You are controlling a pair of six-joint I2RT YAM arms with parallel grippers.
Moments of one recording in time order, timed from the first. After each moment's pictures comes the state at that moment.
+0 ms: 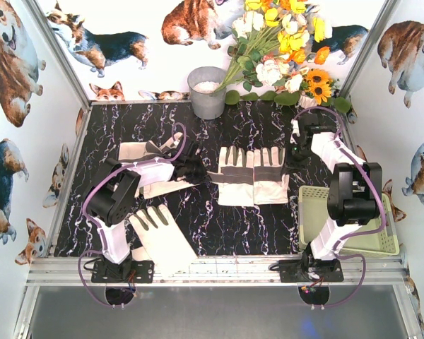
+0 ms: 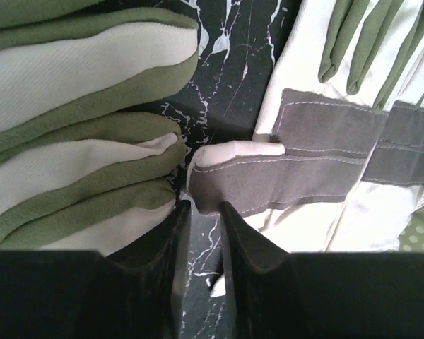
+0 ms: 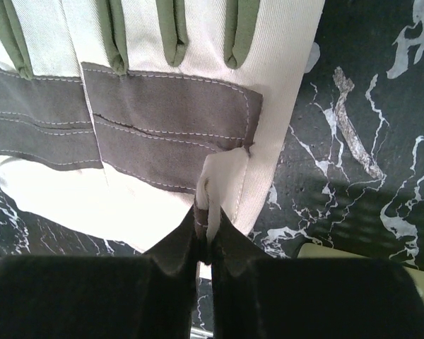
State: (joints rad) left arm -0.55 1.87 1.07 -0.13 0.17 -0.95; right arm 0.00 1.73 1.26 -0.80 -0.26 0.14
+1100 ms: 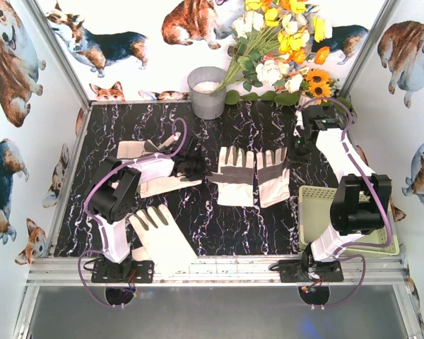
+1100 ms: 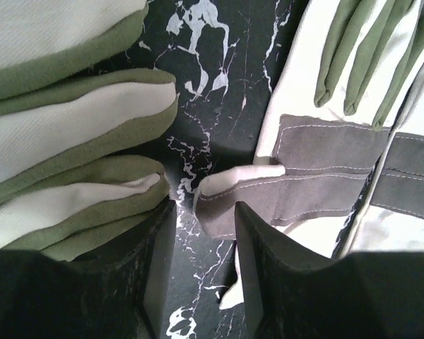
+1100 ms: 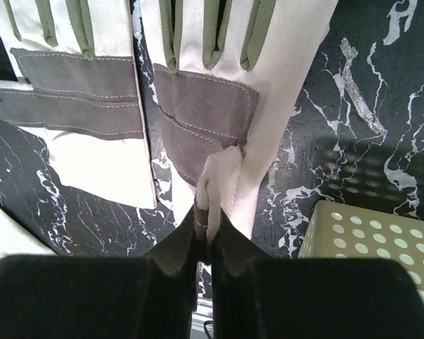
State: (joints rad) left arm -0.52 1.89 1.14 -0.17 0.16 -0.87; right arm 0.02 1.64 1.35 -0.95 -0.26 0.19
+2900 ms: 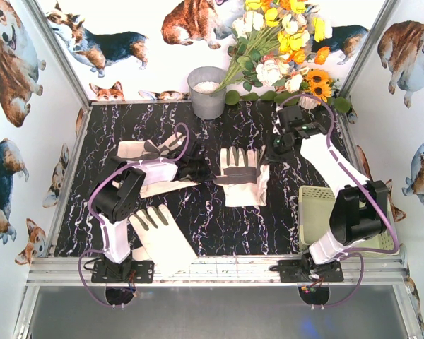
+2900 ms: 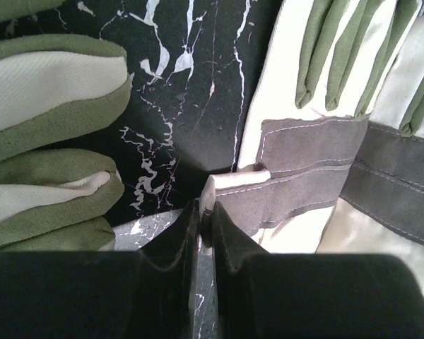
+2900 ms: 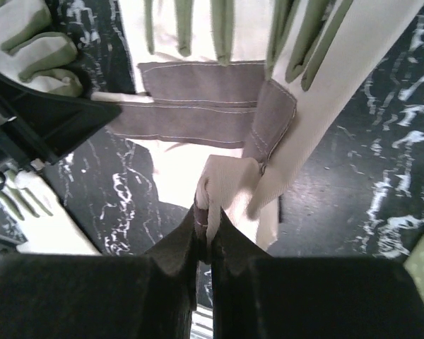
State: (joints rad) left arm -0.56 1.92 1.09 -0.04 0.19 -0.99; right arm 0.22 1.57 1.33 -0.82 -0.24 0.39
